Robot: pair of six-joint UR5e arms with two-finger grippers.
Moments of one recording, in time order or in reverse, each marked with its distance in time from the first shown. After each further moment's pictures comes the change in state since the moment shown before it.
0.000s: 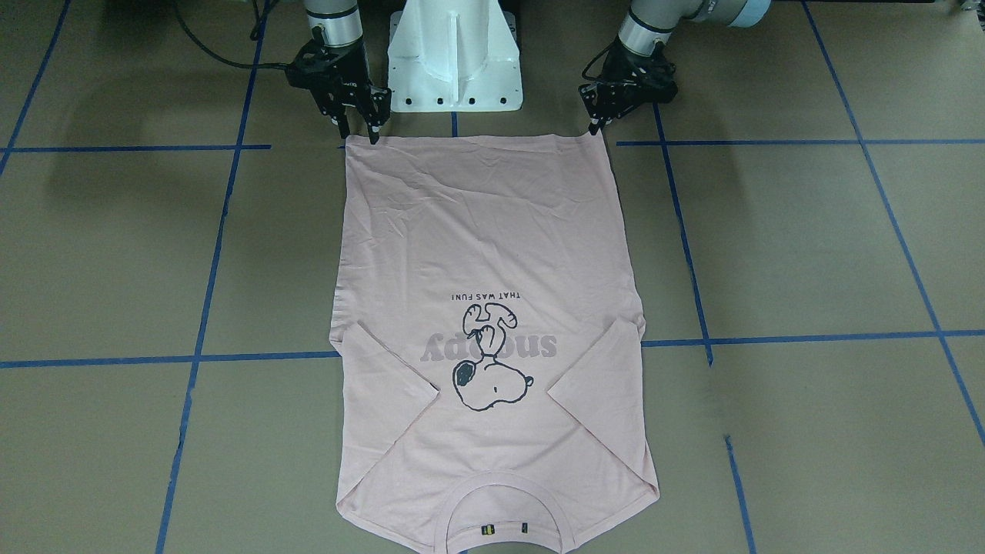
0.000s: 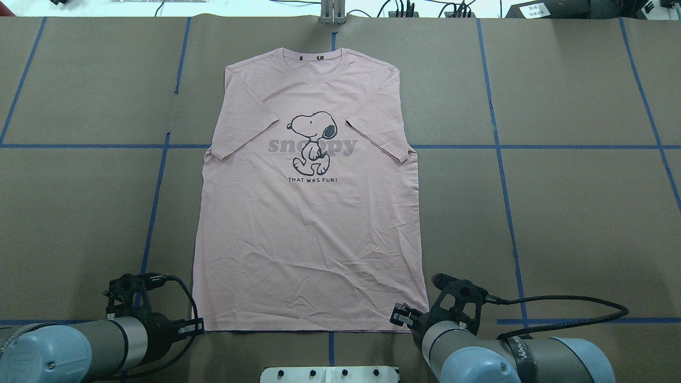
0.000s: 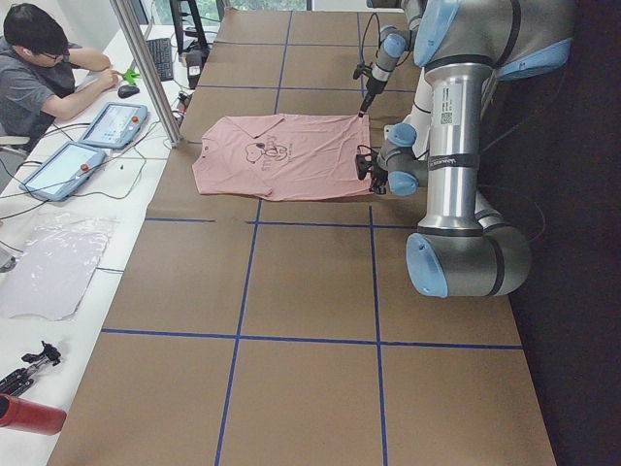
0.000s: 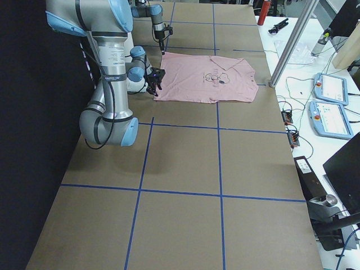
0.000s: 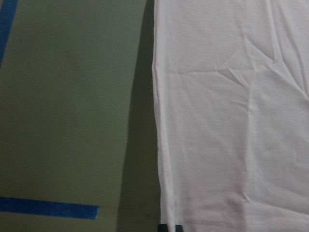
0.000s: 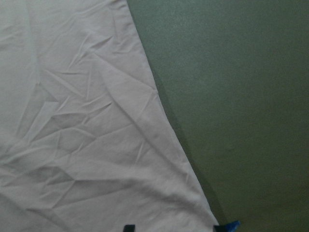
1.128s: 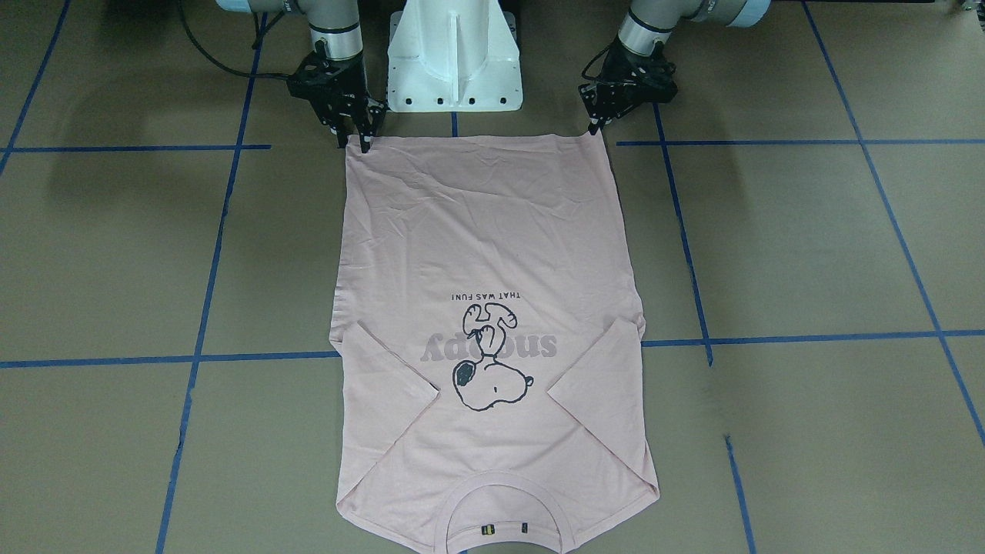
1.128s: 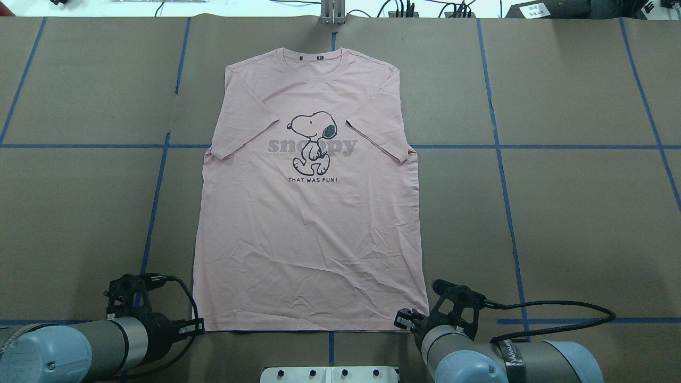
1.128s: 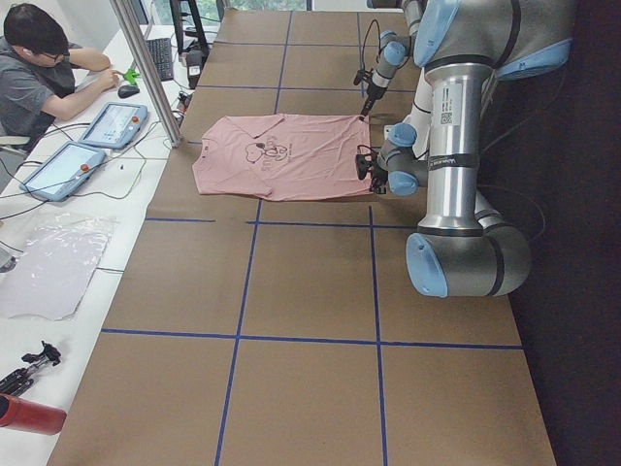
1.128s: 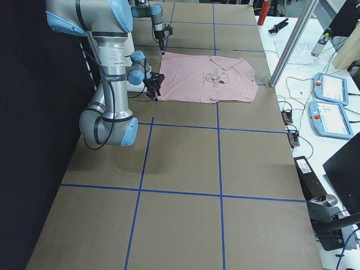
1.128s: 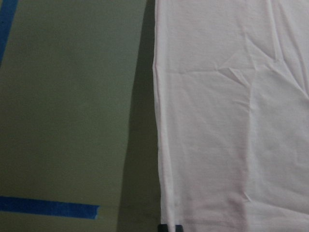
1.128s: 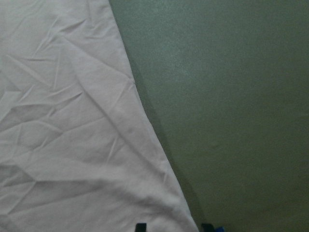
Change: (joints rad) left arm 0.001 -0.001 -0.001 0.000 0.001 -0.002; right arm -0.012 -0.001 -0.045 -0.001 -0.005 0.017
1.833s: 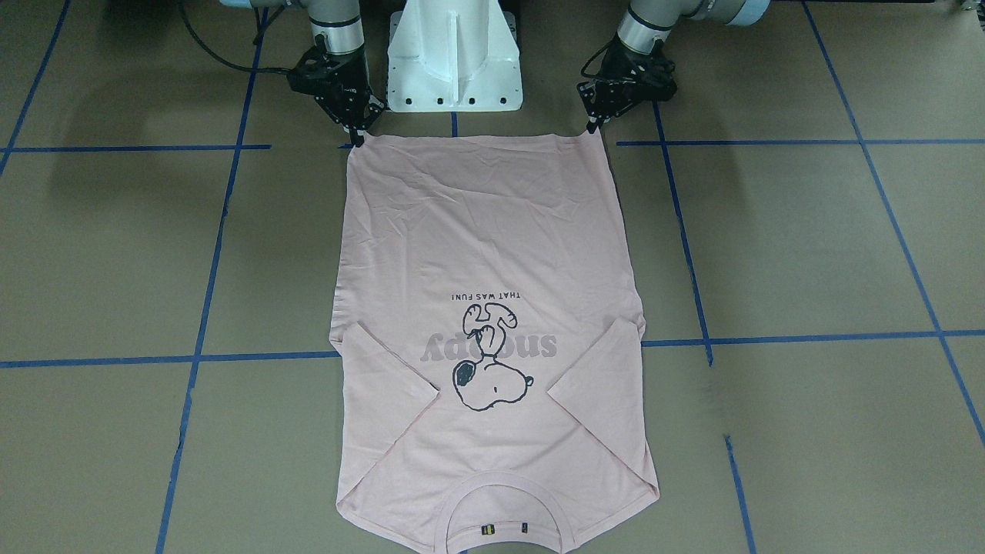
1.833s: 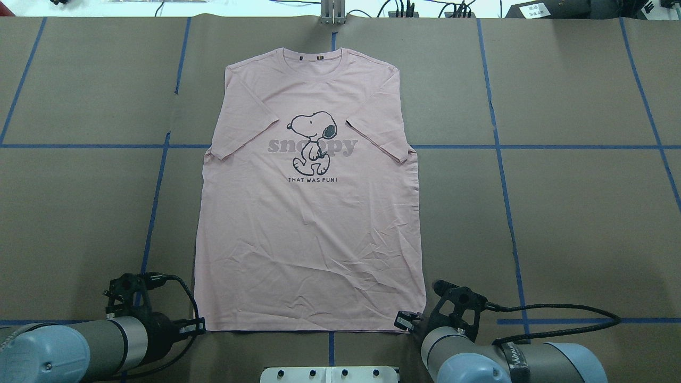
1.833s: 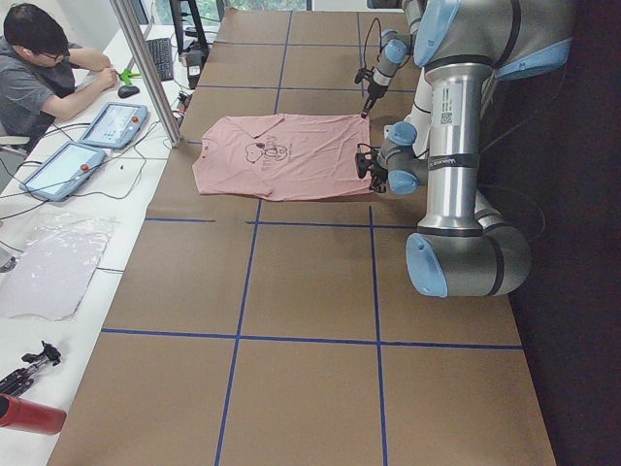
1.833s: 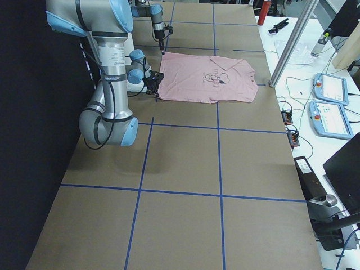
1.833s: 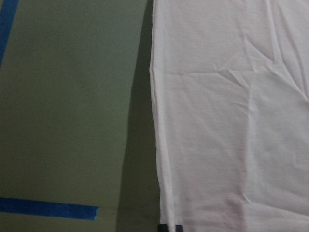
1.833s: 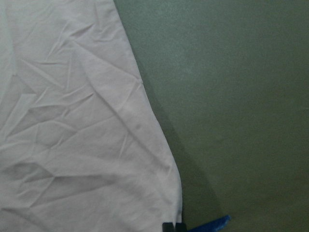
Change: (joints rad) left arm -0.003 -0.001 -0.029 0.006 -0.004 0.002; right arm -0.002 -0.004 0.037 -0.002 0.000 0.014
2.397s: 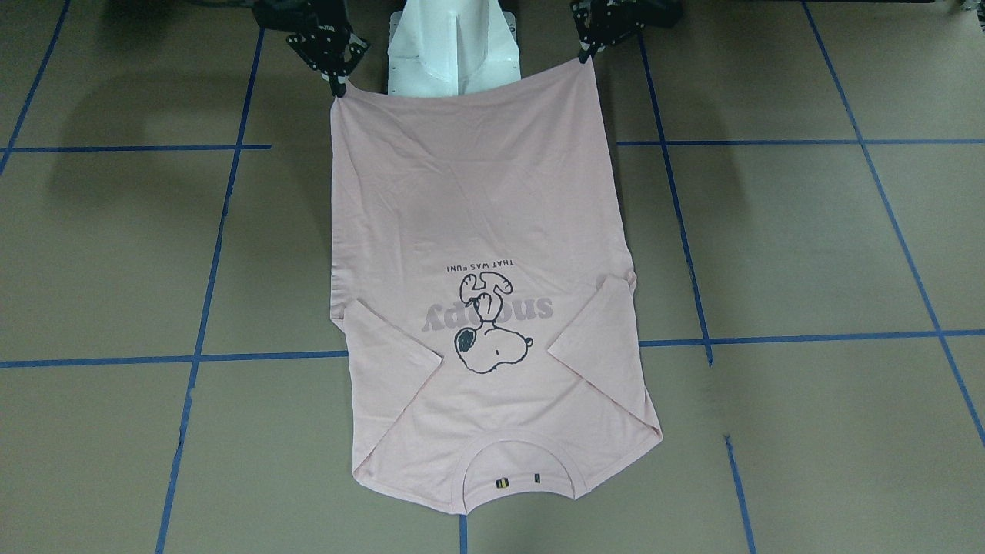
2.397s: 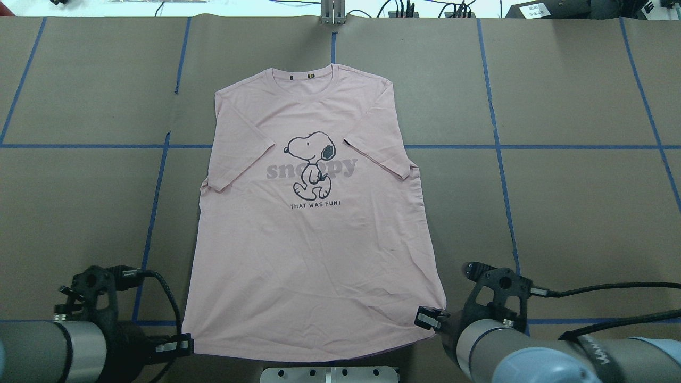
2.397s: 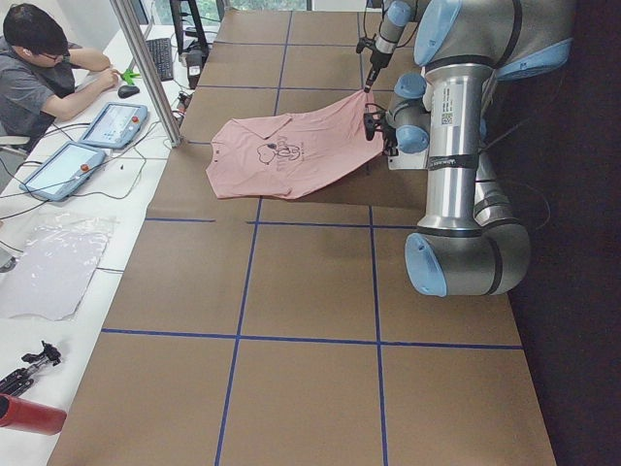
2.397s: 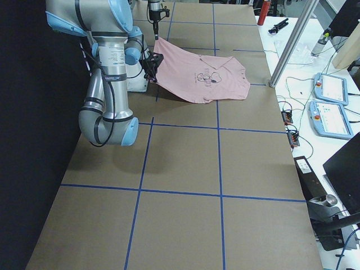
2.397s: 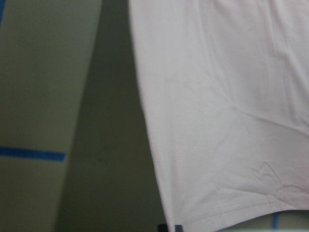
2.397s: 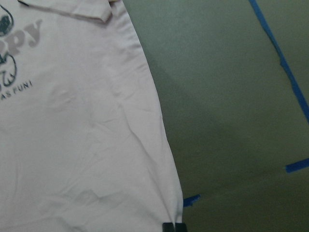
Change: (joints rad) left arm -0.036 -0.058 -0.415 0.434 -0.166 0.030; right arm 0.034 0.036 0.383 -0.394 0.078 -0.071
